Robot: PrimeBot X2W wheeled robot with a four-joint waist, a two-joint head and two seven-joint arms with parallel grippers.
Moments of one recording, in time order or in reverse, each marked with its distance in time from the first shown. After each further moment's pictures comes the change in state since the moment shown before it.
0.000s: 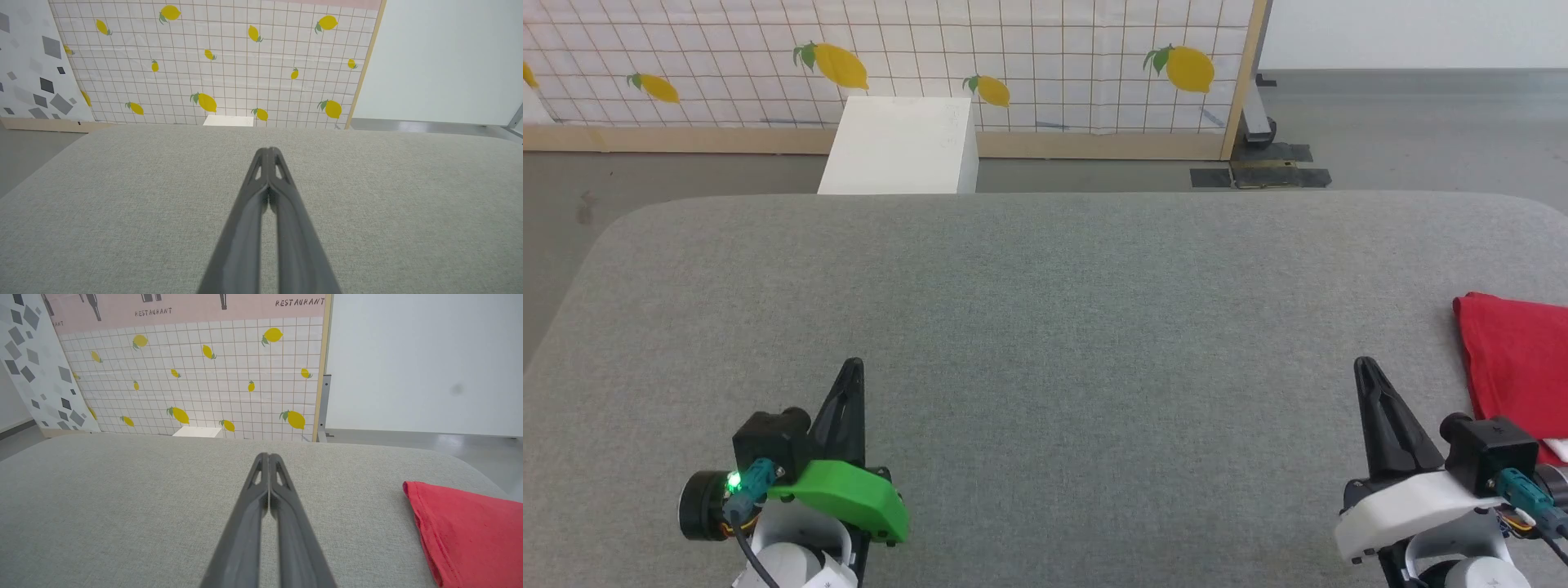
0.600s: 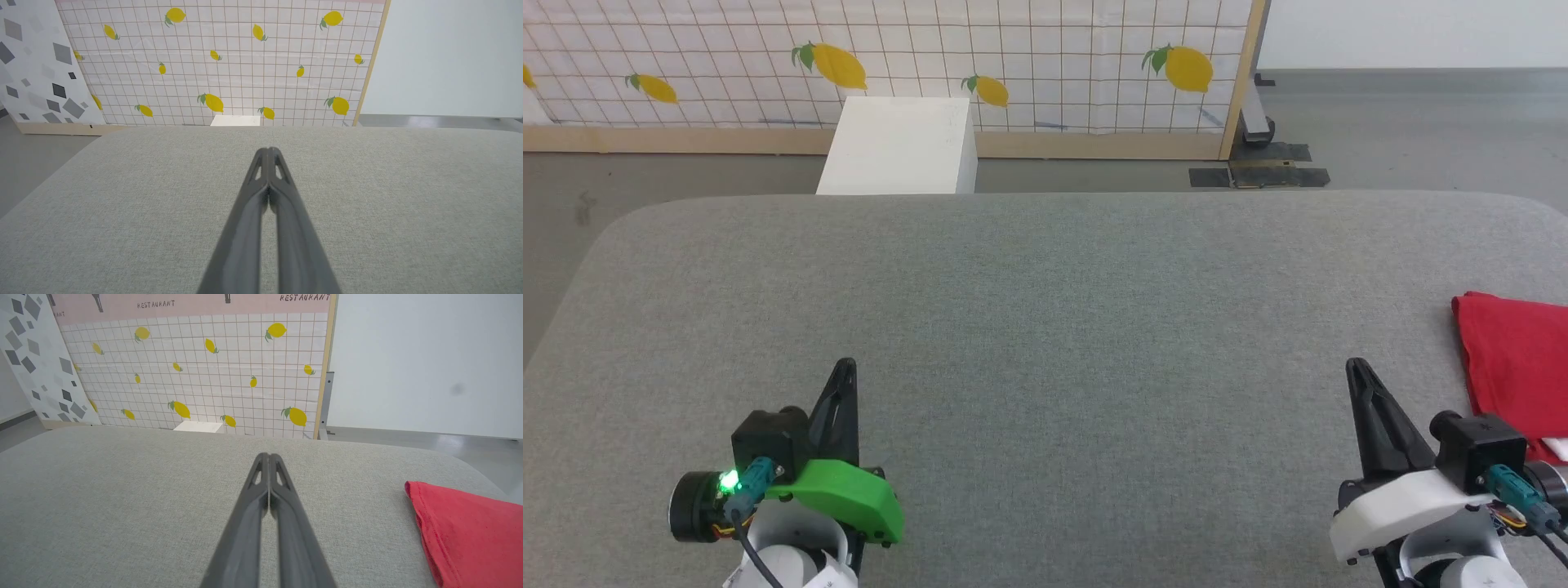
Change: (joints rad) left arm 0.014 0.000 0.009 -0.041 0.040 0.018 0.035; right arm 0.000 0.000 0.012 -0.009 -0.020 0.000 0.025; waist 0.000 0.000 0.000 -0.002
